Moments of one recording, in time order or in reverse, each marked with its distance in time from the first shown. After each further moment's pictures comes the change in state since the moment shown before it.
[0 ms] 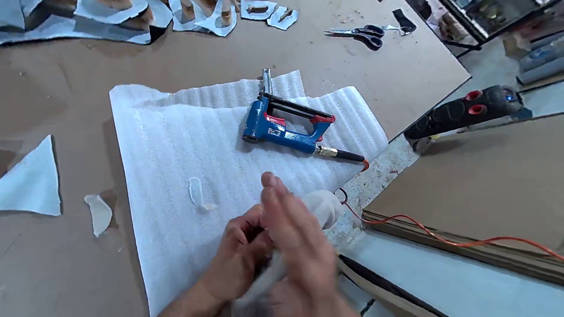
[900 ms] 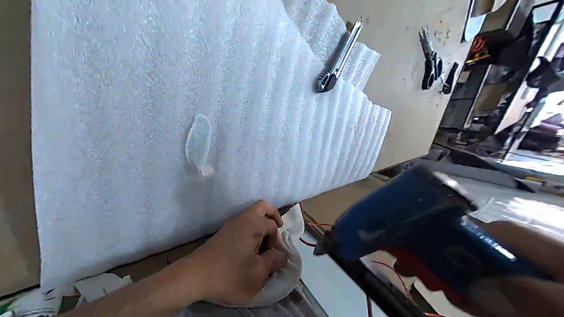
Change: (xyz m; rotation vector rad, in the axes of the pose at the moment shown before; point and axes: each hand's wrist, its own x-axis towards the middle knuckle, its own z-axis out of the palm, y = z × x) left_hand 0.007 -0.021 -0.006 0.213 -0.231 -0.382; right_hand 0.211 0.006 -0.124 -0.305 -1.351 1.317
